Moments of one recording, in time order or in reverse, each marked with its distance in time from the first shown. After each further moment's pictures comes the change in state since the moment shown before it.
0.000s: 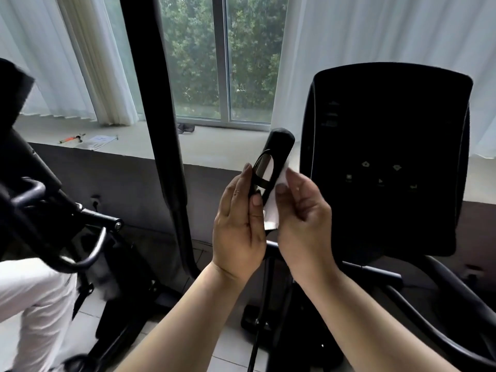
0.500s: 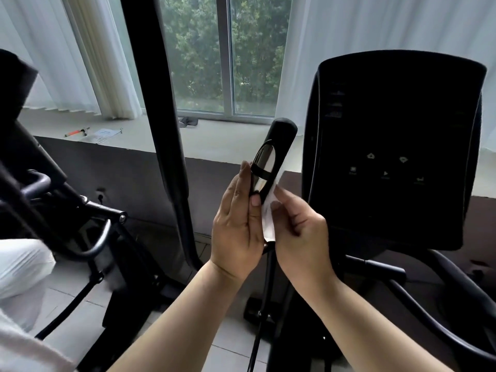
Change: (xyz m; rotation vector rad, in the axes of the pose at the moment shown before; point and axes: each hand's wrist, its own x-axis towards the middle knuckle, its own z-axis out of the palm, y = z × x) left_hand -0.015 -0.008 -0.003 -0.014 -0.011 0.015; right_hand -0.022 0.029 -0.018 -0.237 -0.083 -0.018
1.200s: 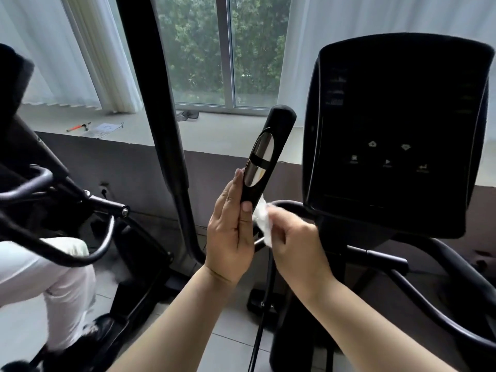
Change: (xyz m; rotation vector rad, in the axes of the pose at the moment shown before) left_hand -0.025 -0.016 -0.011 -0.084 -0.033 -0.049; right_hand -0.018 0.019 -0.010 -0.427 -0.169 -0.023
